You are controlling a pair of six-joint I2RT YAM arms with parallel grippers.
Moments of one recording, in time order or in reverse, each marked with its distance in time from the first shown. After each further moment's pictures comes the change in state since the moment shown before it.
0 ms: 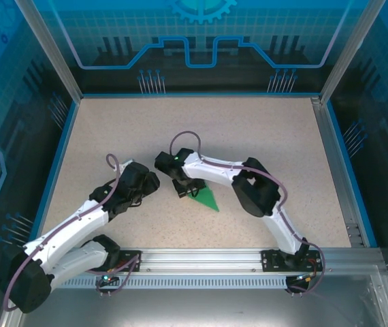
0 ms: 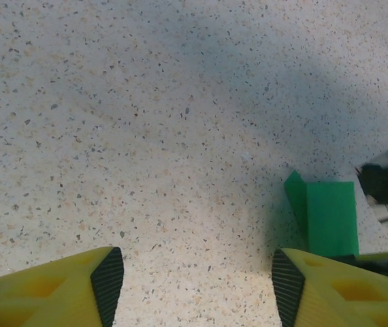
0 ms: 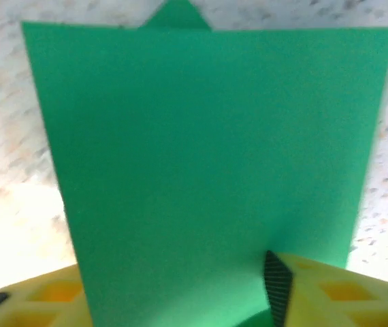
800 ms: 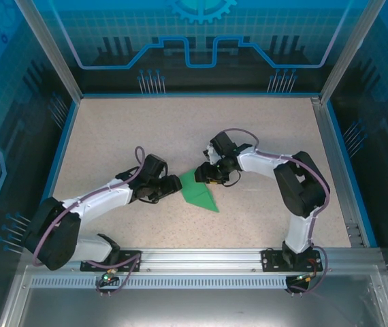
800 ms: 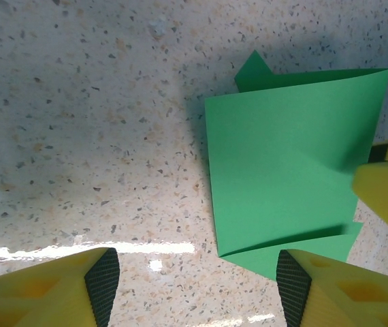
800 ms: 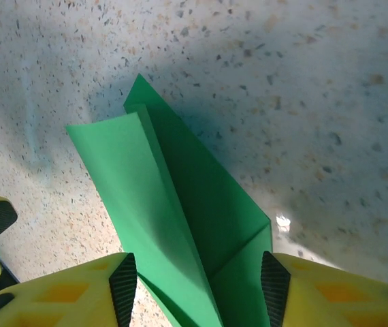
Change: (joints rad) left arm 0.000 0.389 0.081 0.169 0.396 0.043; right arm -0.386 -0.291 -0.556 0.624 -0.670 -0.124
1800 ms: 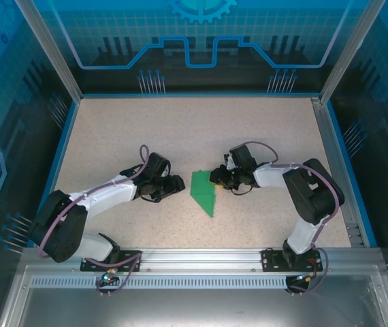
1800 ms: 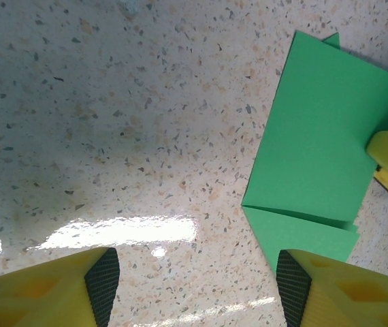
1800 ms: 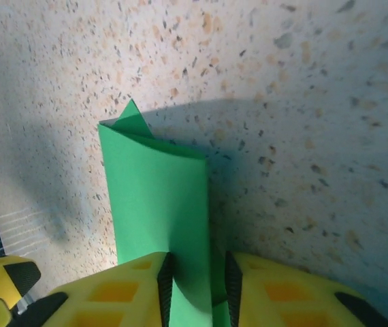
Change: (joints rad) left arm 0.000 0.069 0.032 0.006 0.054 0.027; right arm -0.098 -0.150 -0.377 0.453 0.030 0.332
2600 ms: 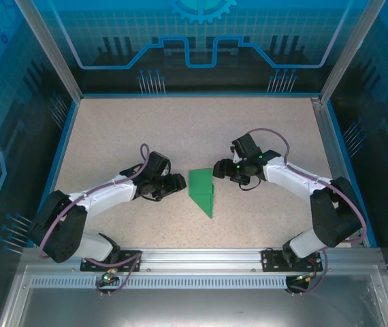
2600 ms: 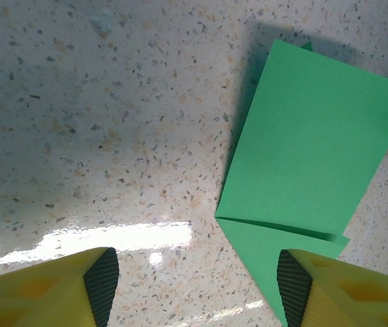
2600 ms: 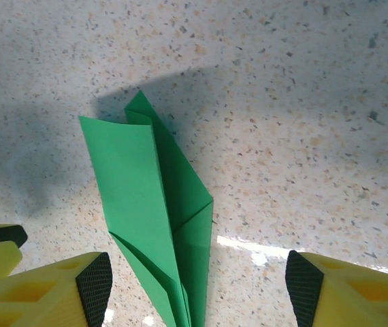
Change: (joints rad) left arm 0.000 -0.007 0.002 0.029 0.004 0.018; right arm 0.023 -0.212 0.171 -0.512 0.212 -0.125
